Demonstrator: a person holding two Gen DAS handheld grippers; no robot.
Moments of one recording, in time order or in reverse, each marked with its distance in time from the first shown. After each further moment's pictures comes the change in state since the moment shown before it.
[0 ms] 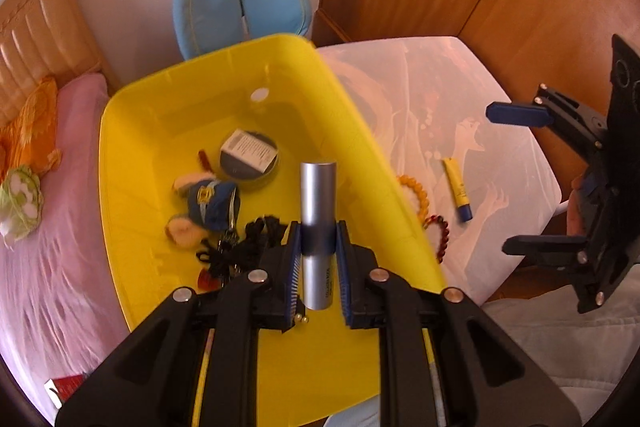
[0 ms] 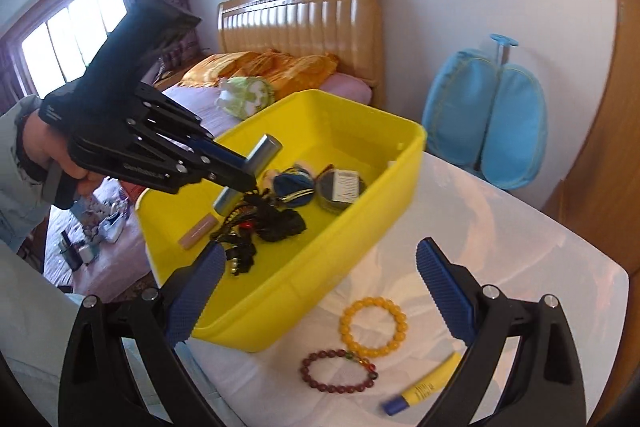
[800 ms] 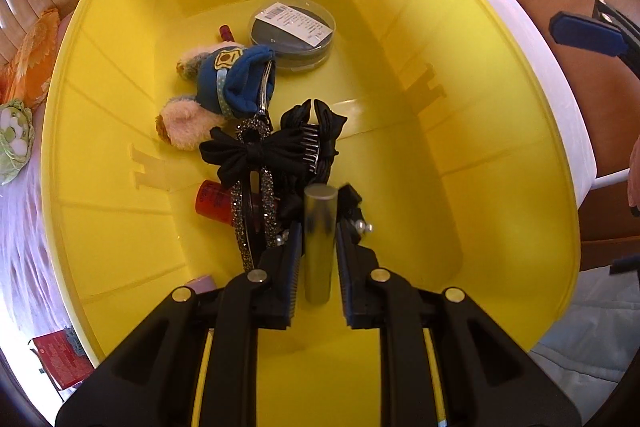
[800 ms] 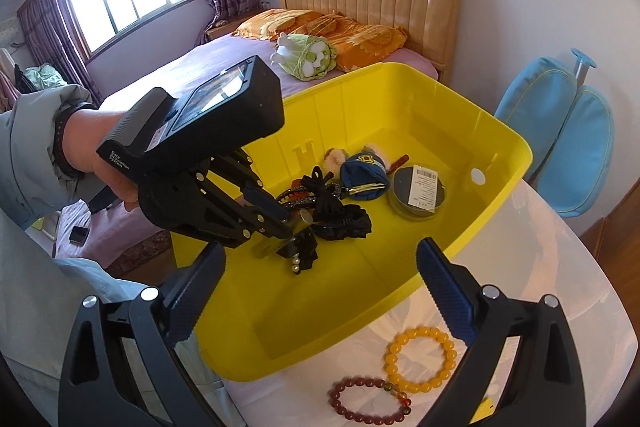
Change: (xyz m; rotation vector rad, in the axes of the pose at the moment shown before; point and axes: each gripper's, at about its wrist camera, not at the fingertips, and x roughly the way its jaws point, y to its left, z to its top) left arm 0.070 0.036 -0.053 -0.070 0.173 0.026; right arm 0.058 0.037 0.014 -0.148 0.118 0.116
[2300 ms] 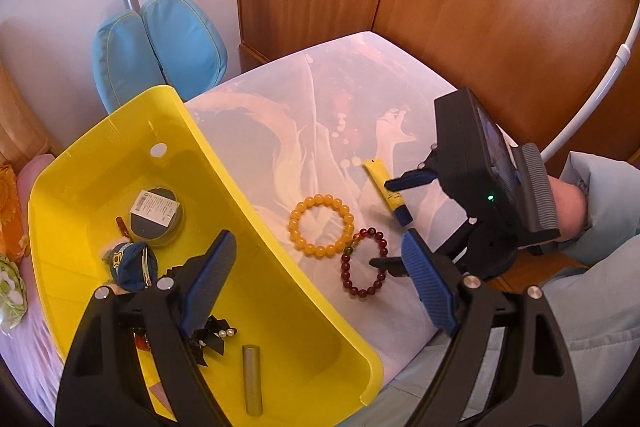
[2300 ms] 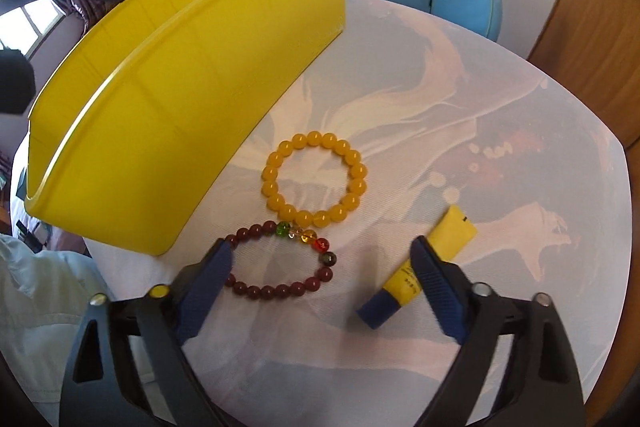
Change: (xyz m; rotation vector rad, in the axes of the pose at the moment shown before) left arm -0.065 -0.134 0.033 0.354 -0.296 -0.112; right arm 0.010 -0.059 -0.132 0.362 0.226 -0.285
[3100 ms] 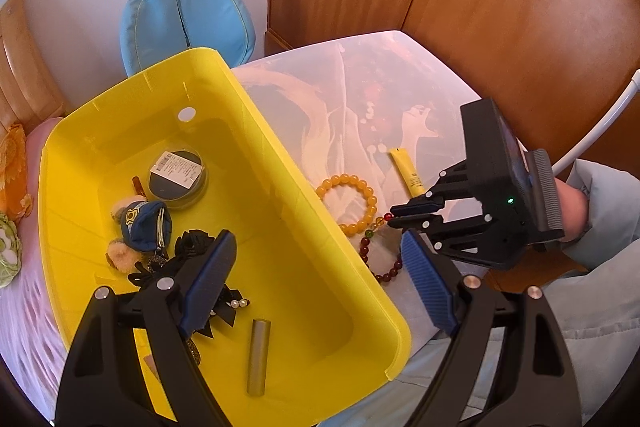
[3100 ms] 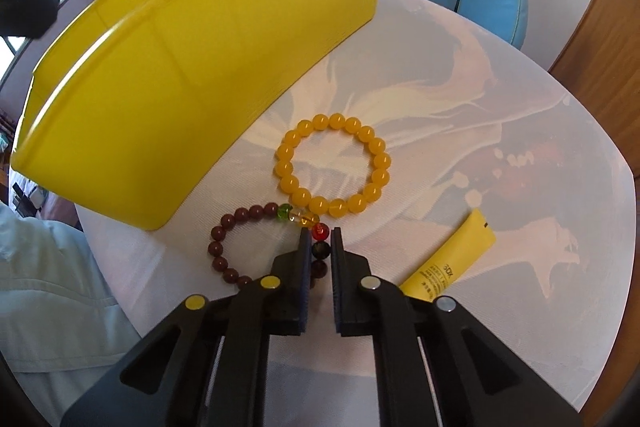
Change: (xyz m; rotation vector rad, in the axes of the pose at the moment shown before) left arm -0.006 0.022 -0.024 -0.101 0.011 0.027; right arm 0.005 0.011 -0.008 -0.087 0.005 0.005
